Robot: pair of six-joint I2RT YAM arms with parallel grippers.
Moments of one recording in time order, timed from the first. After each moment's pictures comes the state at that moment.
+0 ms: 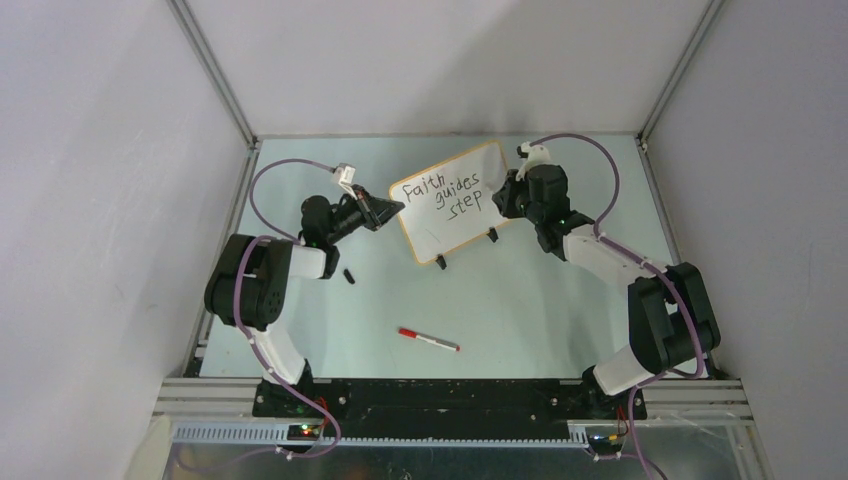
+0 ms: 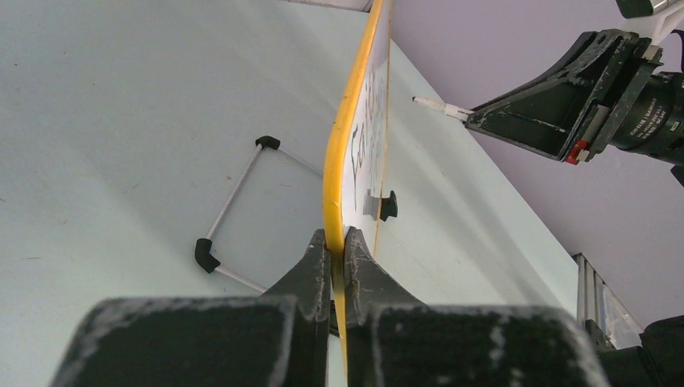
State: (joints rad) left arm -0.17 1.77 0.68 1.08 0.68 -0.61; right arm 0.38 1.53 0.98 0.16 -0.03 0.28
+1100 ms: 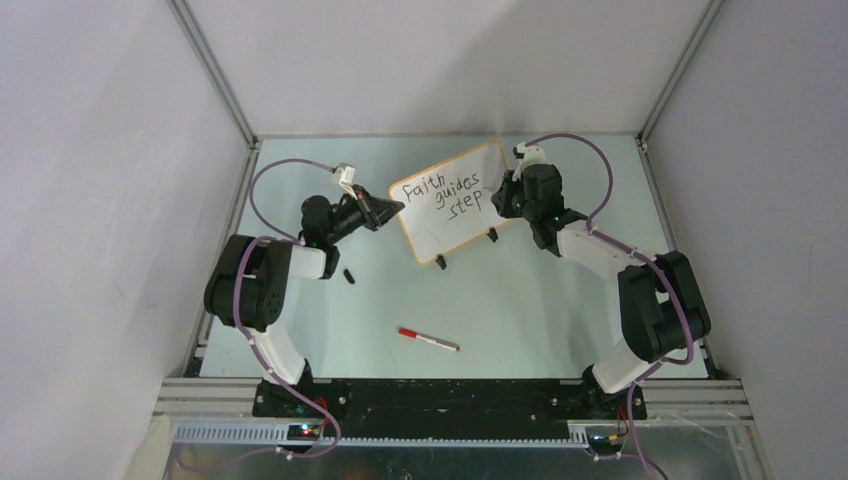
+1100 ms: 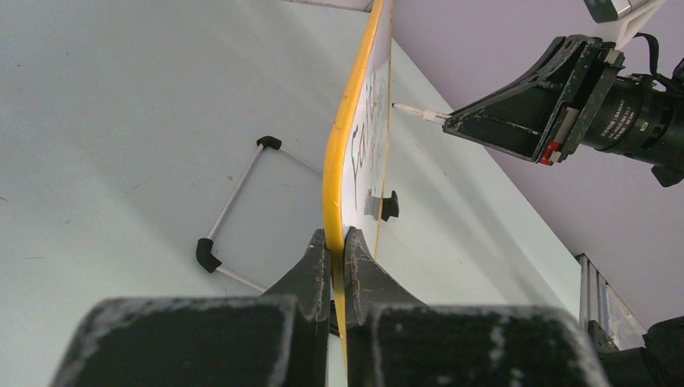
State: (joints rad) left arm -0.17 1.76 0.68 1.07 0.68 -0.60; right arm 0.38 1.60 1.00 0.17 -0.02 0.28
